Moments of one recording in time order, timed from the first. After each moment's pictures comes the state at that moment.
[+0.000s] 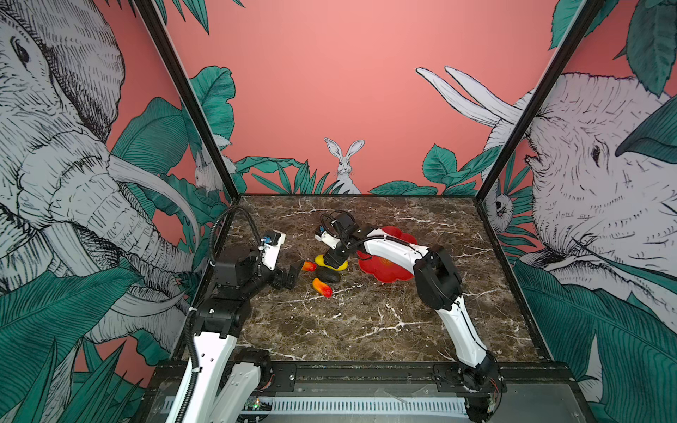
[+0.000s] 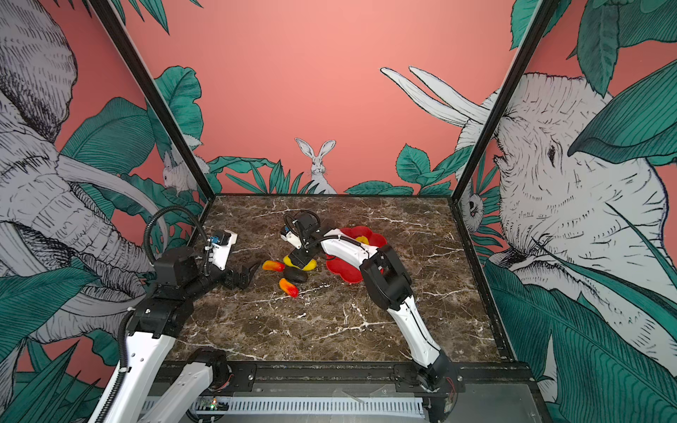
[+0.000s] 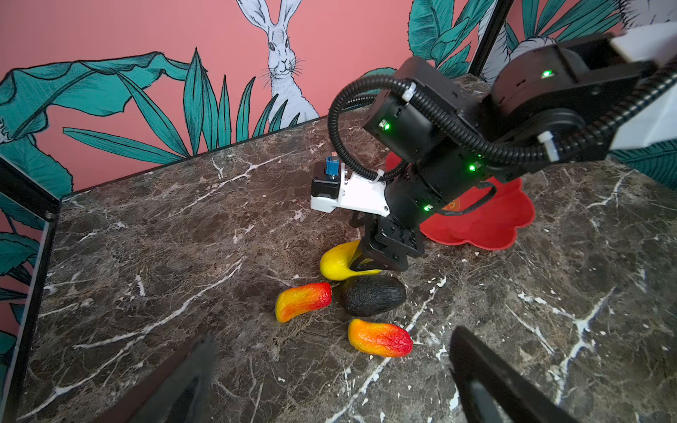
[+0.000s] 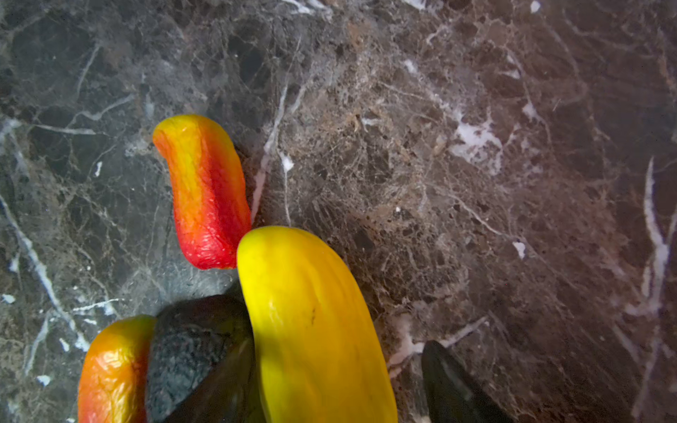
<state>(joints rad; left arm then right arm) -0.14 0.69 0.82 -0.59 0.37 0.17 0.78 2.31 1.93 -0.64 -0.21 -0.21</state>
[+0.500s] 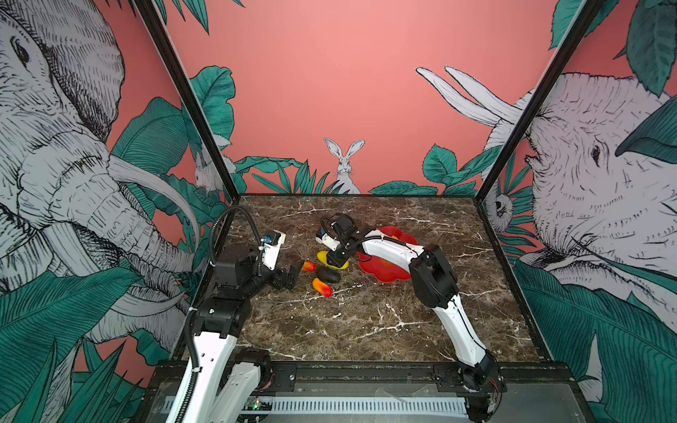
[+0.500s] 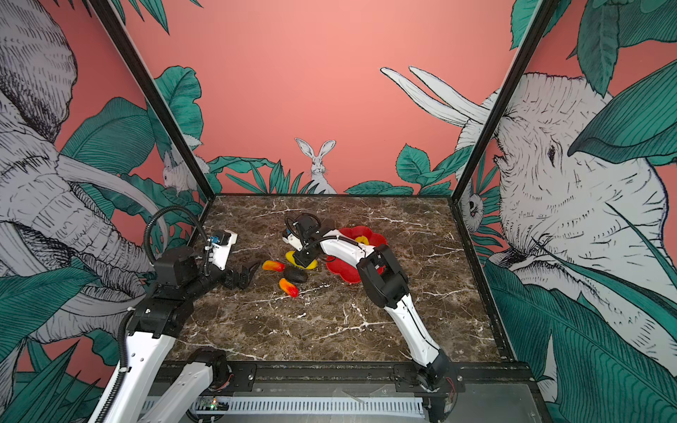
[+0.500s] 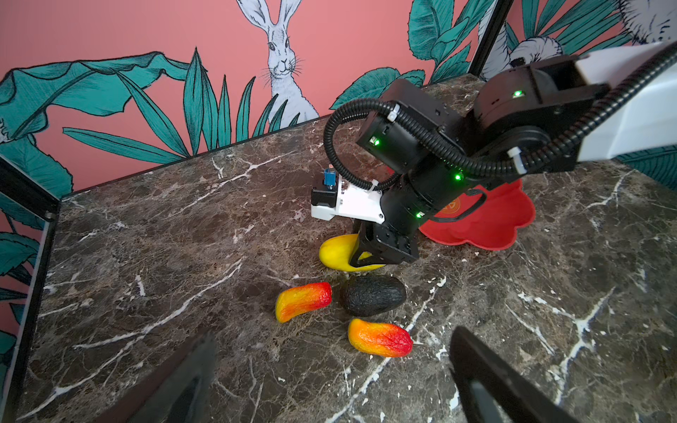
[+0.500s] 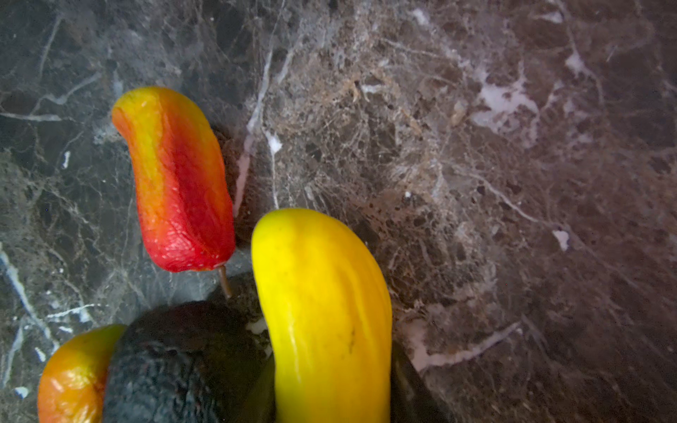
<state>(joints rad) -0.14 0.69 0.82 -0.59 0.37 0.17 0.78 2.35 1.94 -0.65 -0.23 -0.19</state>
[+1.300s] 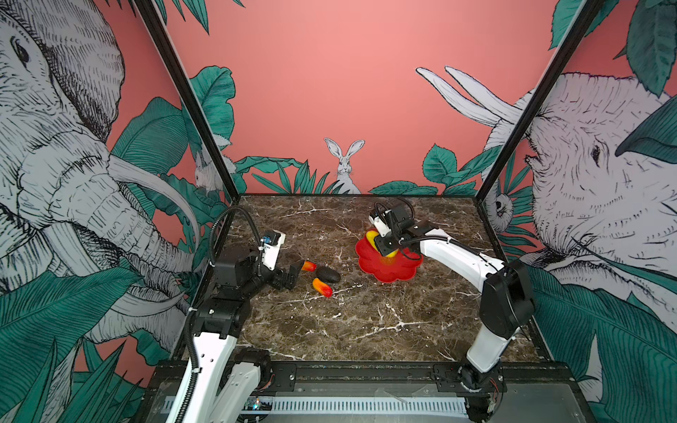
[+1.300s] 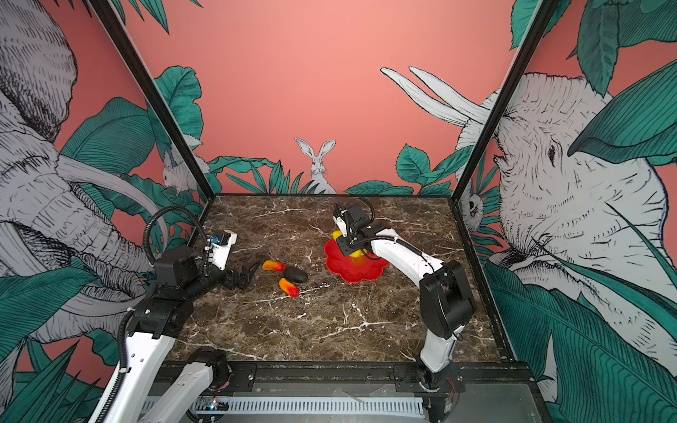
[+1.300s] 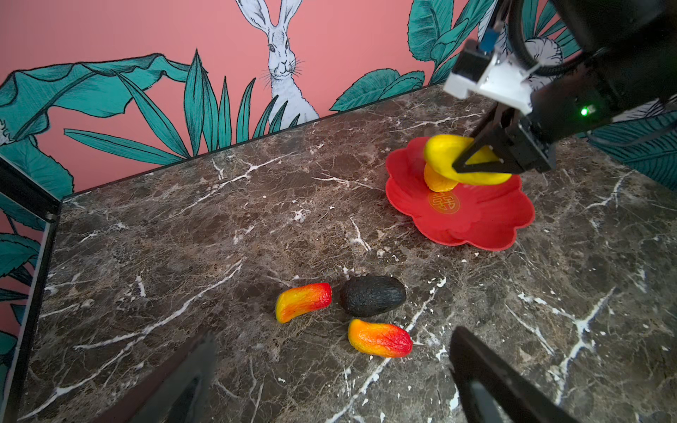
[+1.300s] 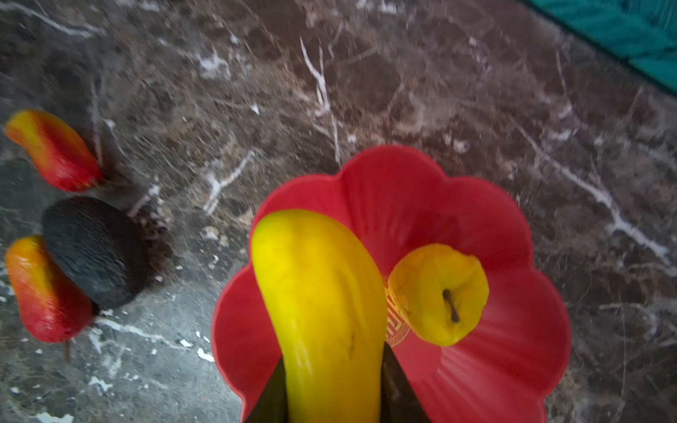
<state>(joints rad) -0.14 0.68 0.82 -0.59 0.37 0.17 0.57 1.74 1.38 -0.63 0.02 -0.02</state>
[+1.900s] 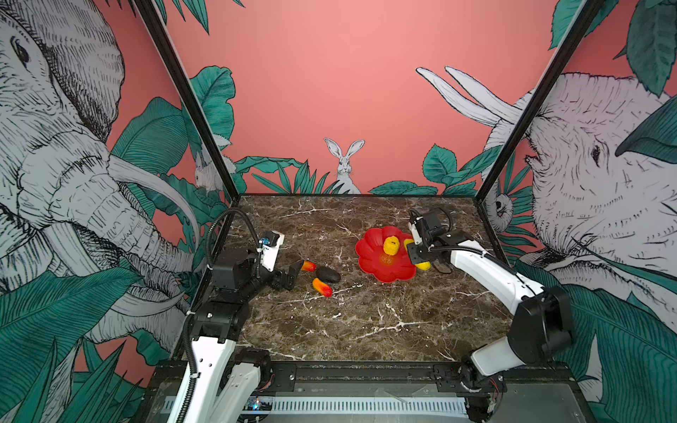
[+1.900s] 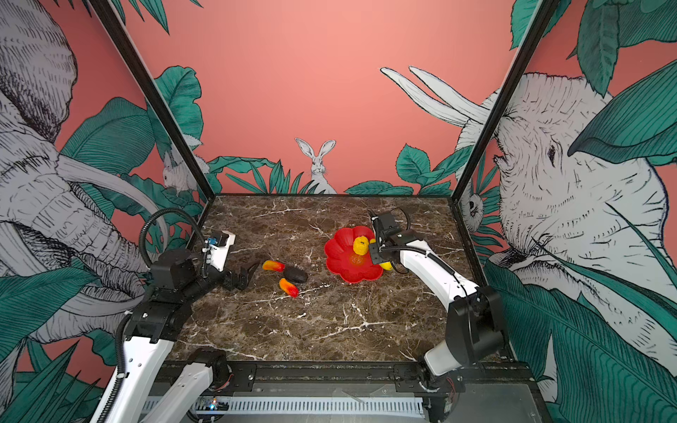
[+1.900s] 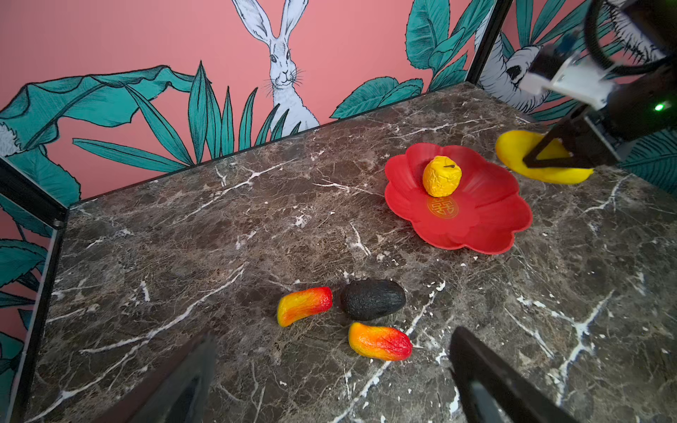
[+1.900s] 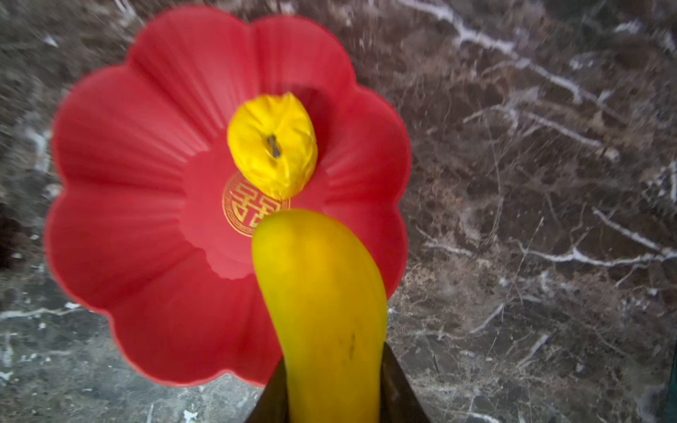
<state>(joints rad) -0.14 0.66 0.82 -0.59 0.37 0.17 0.43 1.54 1.19 -0.76 0.14 0.14</state>
